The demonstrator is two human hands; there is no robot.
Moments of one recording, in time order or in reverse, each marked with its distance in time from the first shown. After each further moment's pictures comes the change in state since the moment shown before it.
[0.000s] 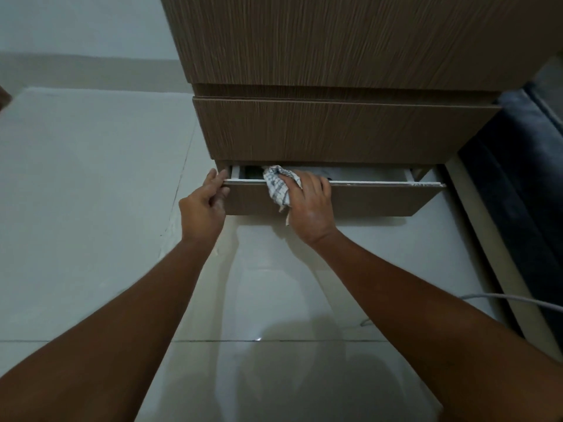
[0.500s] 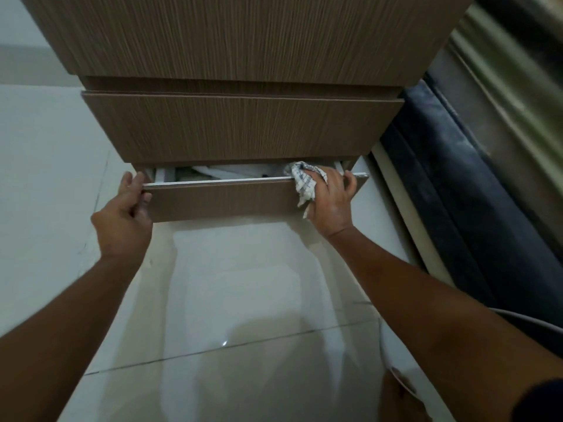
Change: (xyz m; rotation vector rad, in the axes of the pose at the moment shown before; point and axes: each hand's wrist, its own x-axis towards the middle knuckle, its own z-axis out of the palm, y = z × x) left_hand -0.002 -0.011 0.015 0.027 0.060 0.053; right_hand -0.051 0.134 -0.064 -0.191 0.029 0.211
